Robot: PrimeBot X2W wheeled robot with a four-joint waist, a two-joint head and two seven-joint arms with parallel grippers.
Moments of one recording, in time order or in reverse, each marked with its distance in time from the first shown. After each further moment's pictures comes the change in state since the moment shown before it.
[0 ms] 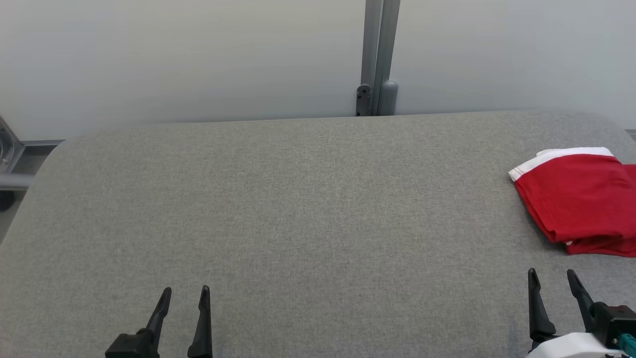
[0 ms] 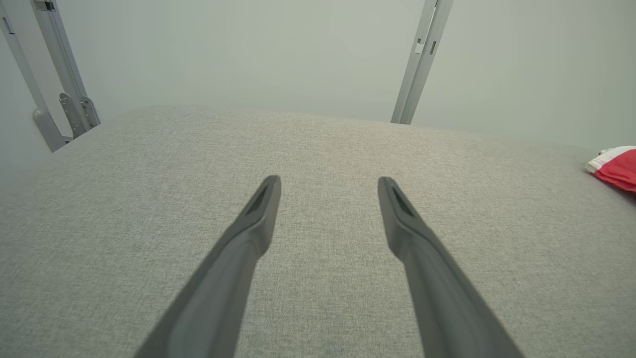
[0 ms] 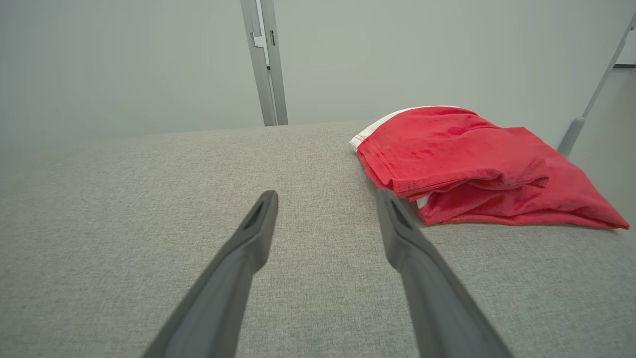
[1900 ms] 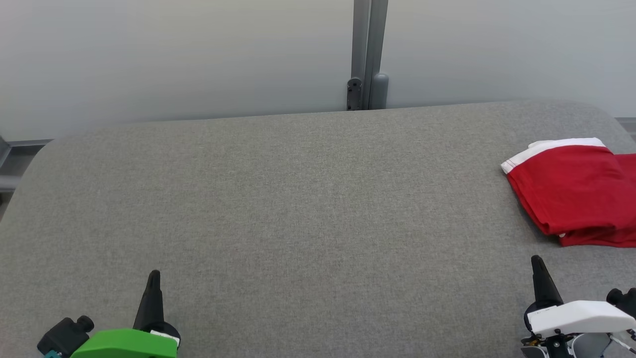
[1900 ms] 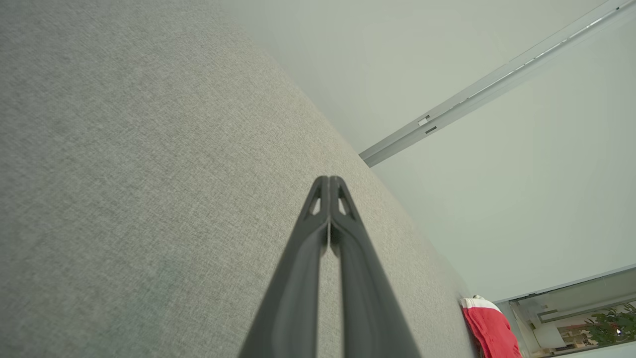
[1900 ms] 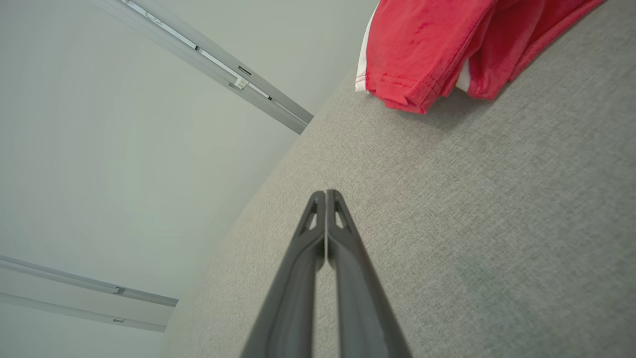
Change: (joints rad) left arm -0.097 0.009 0.066 0.041 -0.772 0.000 0.184; right arm -0.105 0.013 0.035 0.052 0.825 -0.001 0.207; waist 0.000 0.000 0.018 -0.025
